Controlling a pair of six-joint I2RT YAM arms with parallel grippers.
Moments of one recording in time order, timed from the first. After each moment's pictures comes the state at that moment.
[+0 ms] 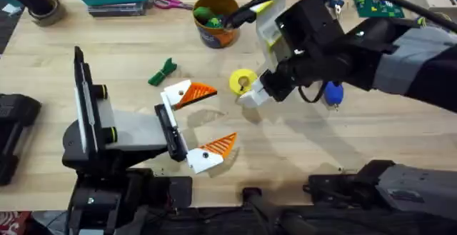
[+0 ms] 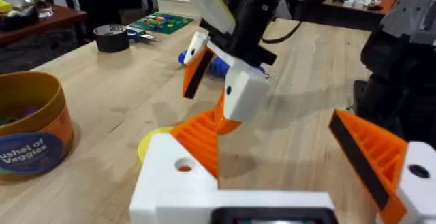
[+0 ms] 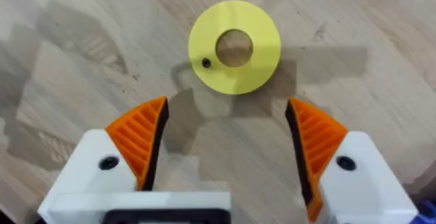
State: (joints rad) left arm -0.02 0.01 0.02 -0.13 1.14 0.08; right arm 0.61 1.40 0.92 -0.62 -0.12 -0.10
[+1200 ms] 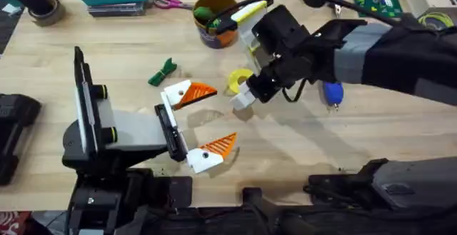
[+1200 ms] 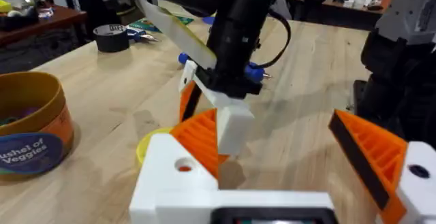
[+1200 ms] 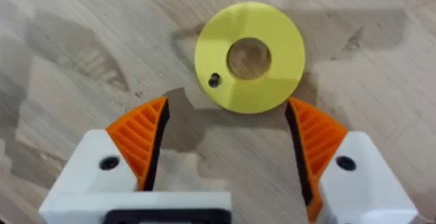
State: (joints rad) left arm -0.02 0.01 0.02 -0.13 1.14 0.08; right arm 0.65 1.57 0.97 -0.59 -0.12 -0.03
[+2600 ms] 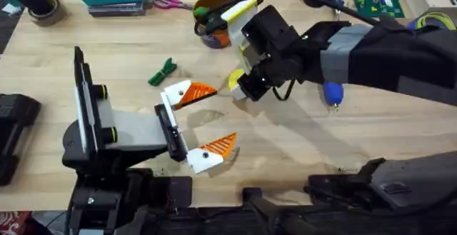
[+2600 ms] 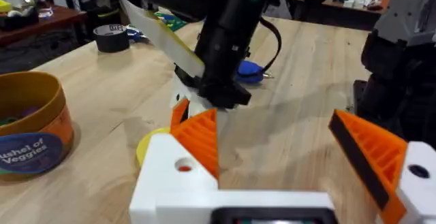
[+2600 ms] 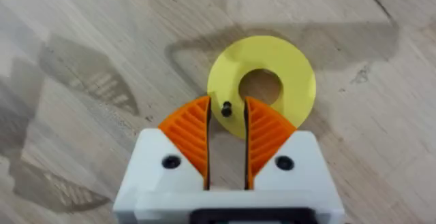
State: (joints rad) left arm -0.02 0.01 0.02 -0.13 1.14 0.08; right arm 0.69 1.63 1.00 -0.51 -0.12 -0.03
